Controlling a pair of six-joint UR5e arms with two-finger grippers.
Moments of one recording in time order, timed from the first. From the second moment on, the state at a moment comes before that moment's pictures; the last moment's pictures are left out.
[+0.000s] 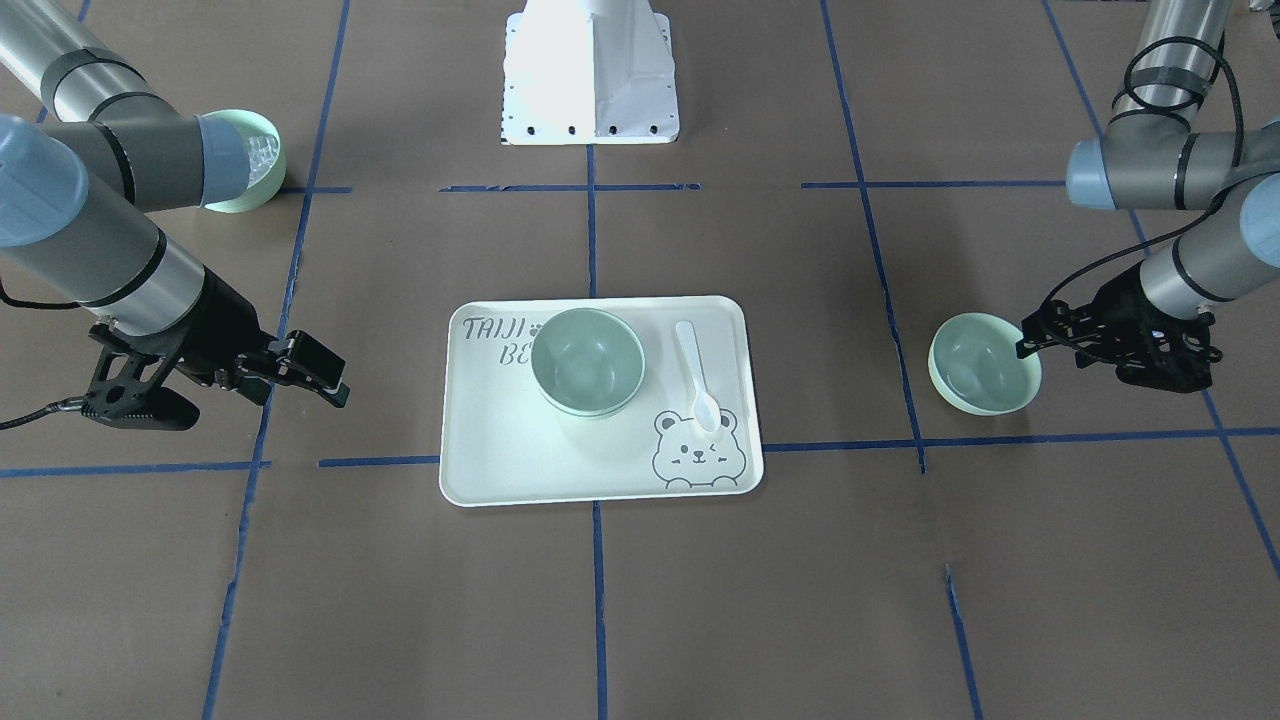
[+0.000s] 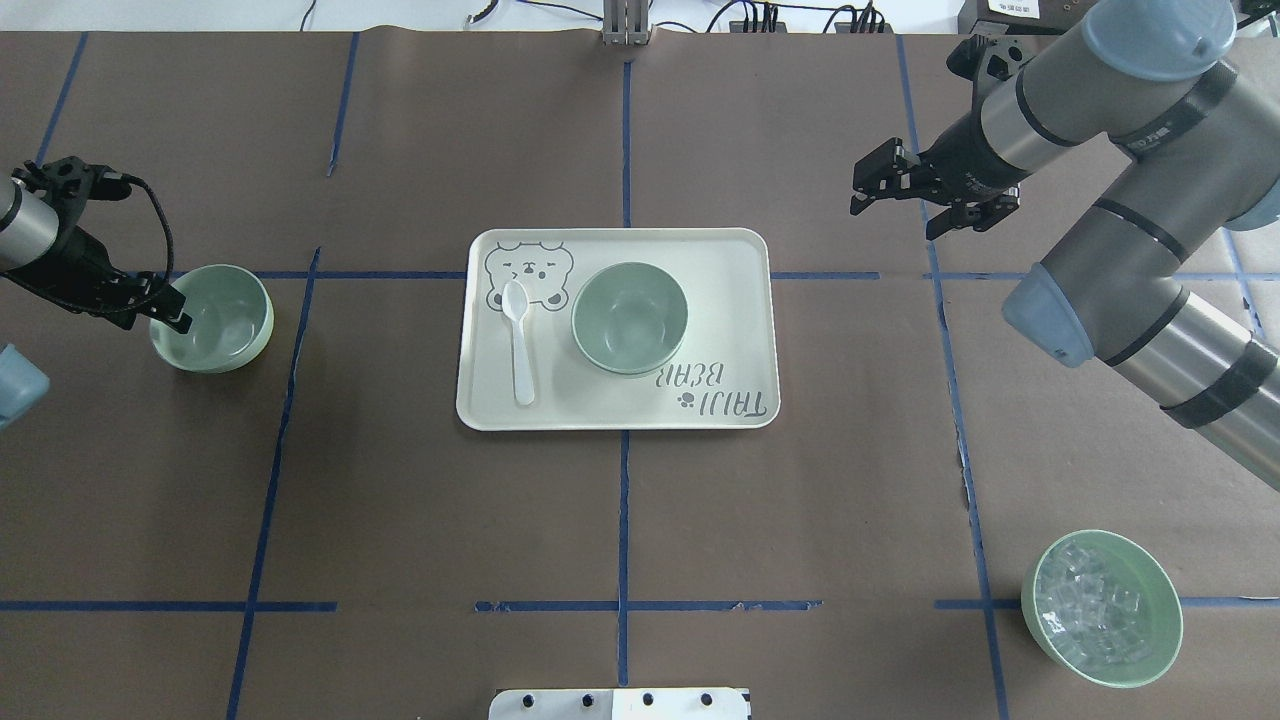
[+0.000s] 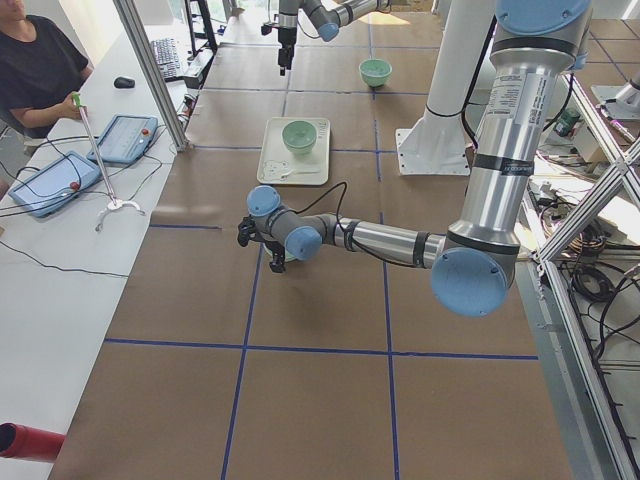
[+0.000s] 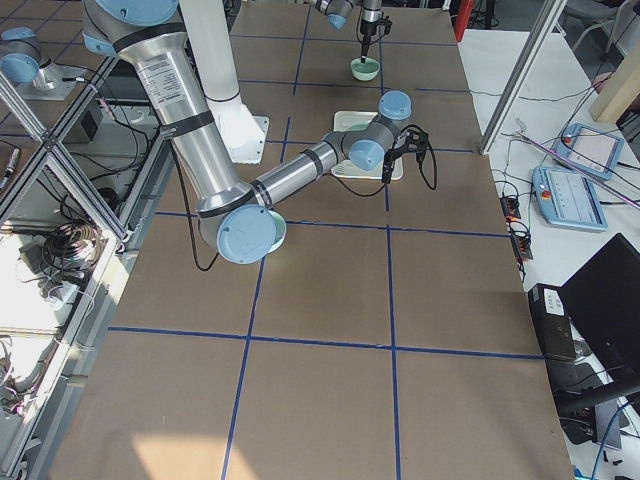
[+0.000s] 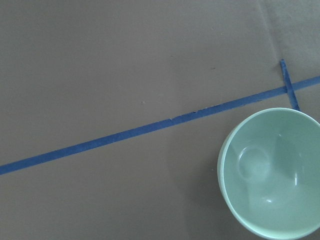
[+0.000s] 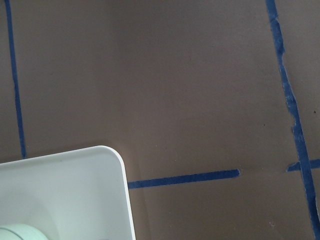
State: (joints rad) left arm -1.02 -1.74 -1.49 -2.02 -2.33 -0.63; right arm 0.95 -1.14 1.64 -1.21 2.24 1.18
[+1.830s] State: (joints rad) left arm -0.66 -2.28 -1.52 -1.98 -2.10 -1.34; right arm 1.02 -1.21 1.64 -1.21 2.29 1.06
